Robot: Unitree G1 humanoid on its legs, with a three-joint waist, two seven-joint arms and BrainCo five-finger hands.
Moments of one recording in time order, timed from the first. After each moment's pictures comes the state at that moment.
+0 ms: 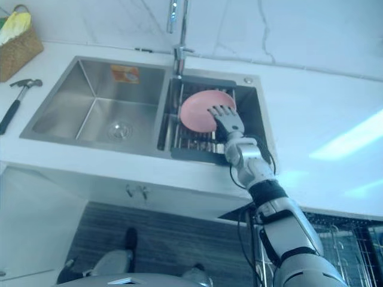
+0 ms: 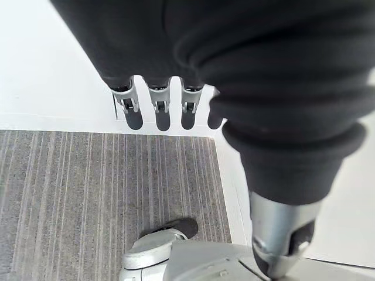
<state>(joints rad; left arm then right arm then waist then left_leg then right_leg) 0.29 0.20 -0.03 0.87 0.14 -0.06 0.17 -0.65 -0.60 0.36 0.54 -0.83 0.03 -0.10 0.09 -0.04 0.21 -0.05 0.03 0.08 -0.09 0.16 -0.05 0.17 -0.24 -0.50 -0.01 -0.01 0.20</state>
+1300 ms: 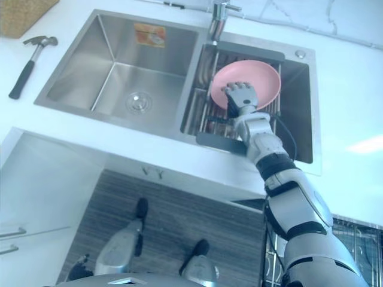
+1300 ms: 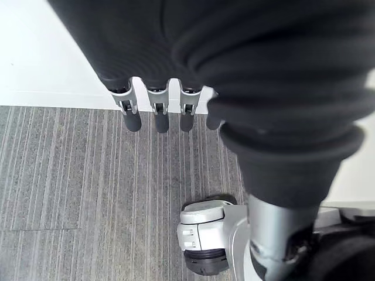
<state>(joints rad) 0.31 0.22 -0.18 0.79 0.05 -0.08 0.15 -0.90 -0.70 0.55 0.73 -0.88 0.08 -0.21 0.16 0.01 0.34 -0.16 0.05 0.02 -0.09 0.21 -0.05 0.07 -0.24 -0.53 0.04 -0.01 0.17</state>
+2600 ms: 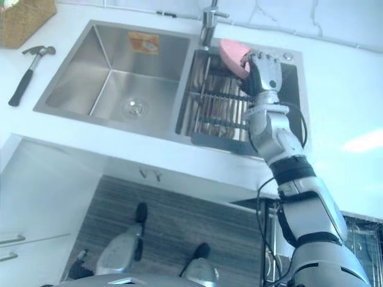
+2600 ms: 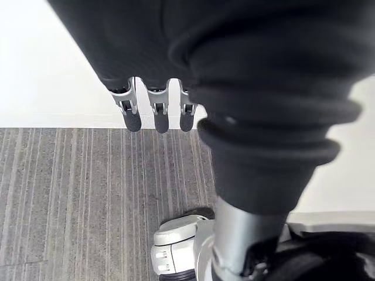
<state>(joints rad) 0.31 0.21 -0.18 0.80 0.10 -0.14 0.24 -0.79 -0.75 0.30 0.44 -0.51 -0.03 -0.46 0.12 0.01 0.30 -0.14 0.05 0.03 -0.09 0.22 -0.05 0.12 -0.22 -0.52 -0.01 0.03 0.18</state>
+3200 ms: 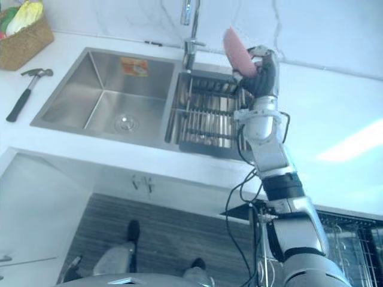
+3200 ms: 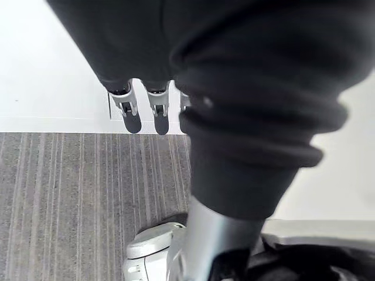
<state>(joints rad) 0.35 0.20 -0.11 0.81 0.16 -0.15 0.26 -0.61 -0.57 0.04 0.12 0.00 -0.04 -0.42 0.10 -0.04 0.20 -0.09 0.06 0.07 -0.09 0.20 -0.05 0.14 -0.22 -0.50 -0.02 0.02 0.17</state>
